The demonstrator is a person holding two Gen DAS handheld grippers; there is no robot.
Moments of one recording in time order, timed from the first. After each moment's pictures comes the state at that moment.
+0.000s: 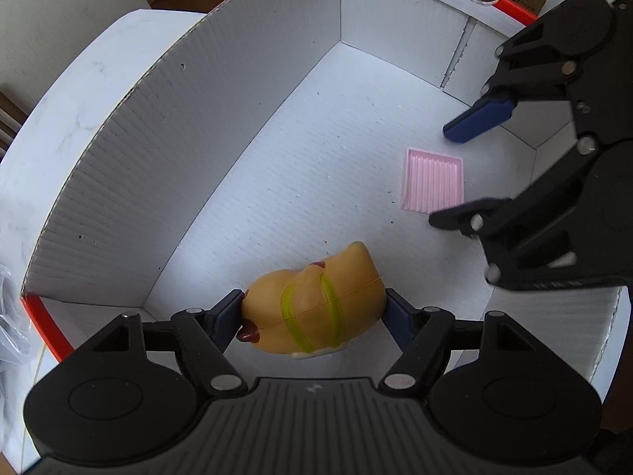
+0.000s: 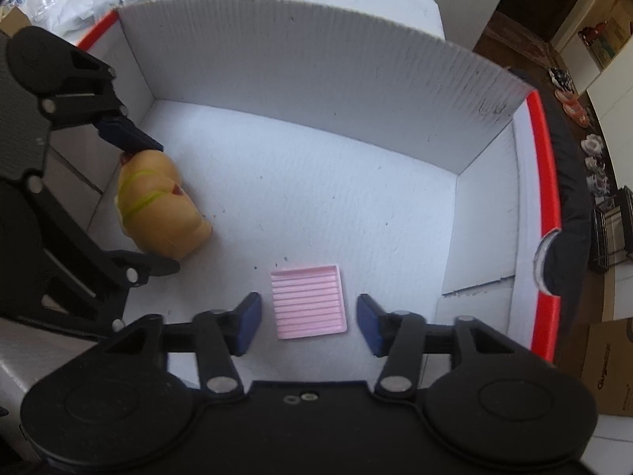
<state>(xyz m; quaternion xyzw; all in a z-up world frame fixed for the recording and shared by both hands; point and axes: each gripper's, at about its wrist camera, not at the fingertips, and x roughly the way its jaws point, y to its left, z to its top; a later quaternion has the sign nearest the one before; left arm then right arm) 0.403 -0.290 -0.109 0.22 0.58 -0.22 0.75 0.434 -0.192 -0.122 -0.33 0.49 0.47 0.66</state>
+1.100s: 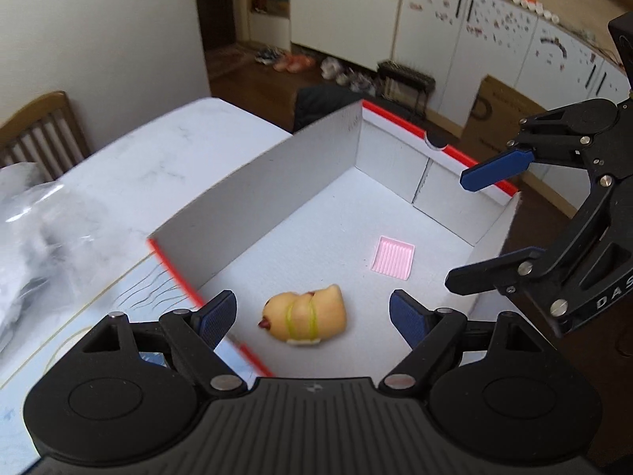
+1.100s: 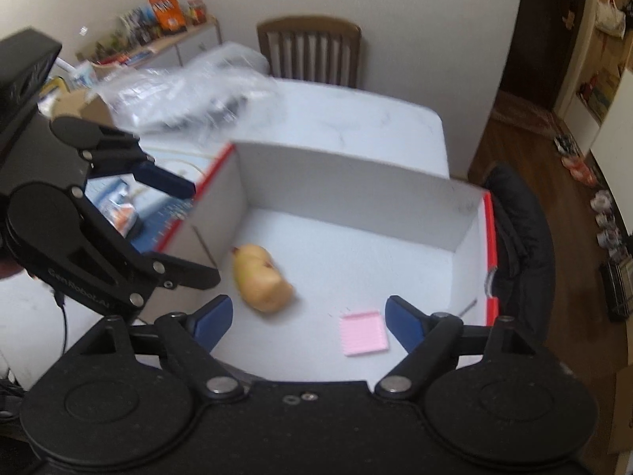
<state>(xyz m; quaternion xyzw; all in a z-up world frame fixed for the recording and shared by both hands) 0.315 -0.238 -0.004 0.10 0.44 -0.19 0.87 0.388 -0.247 -0.018 -0.22 0.39 0.55 0.71</state>
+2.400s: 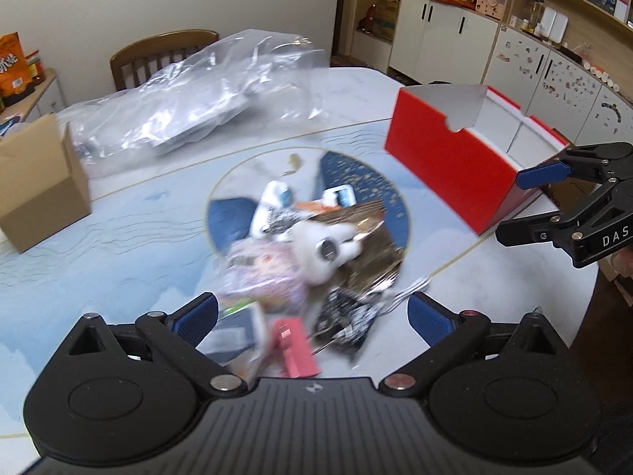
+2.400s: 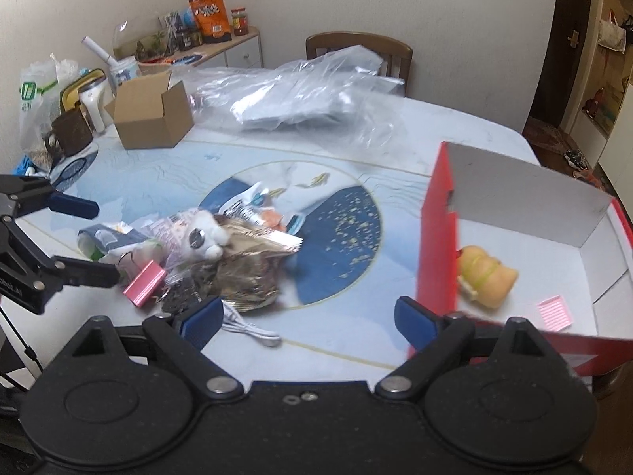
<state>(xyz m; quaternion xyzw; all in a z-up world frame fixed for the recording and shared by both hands) 0.113 0.015 -0.029 0.01 0.42 -0.08 0.90 0.173 -0.163 -0.036 -0.19 0.37 0.54 0.73</state>
